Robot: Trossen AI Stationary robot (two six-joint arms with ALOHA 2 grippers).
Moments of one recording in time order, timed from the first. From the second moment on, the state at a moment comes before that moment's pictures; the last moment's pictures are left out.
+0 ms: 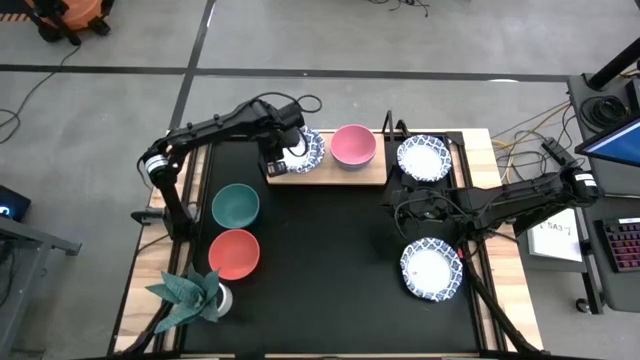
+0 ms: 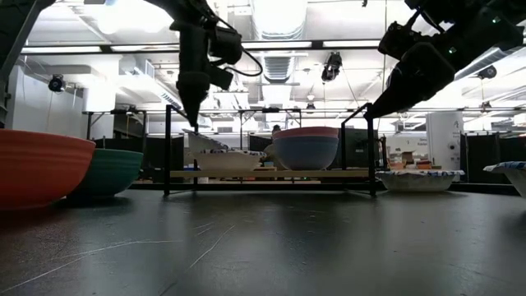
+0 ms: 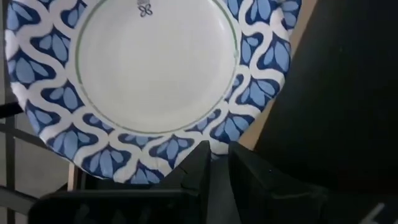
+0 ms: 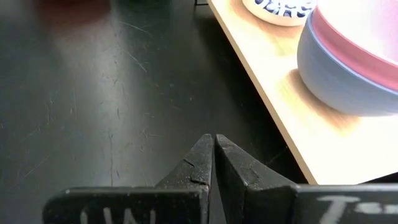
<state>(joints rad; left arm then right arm) 0.54 1.80 1.65 -1.29 -0.15 0.27 0.04 1.01 0.50 -0.11 0.31 0.10</state>
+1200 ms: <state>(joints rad) 0.47 1.96 1.94 -1.27 0.05 0.17 0.04 1.01 0.50 -0.15 0.32 0.22</state>
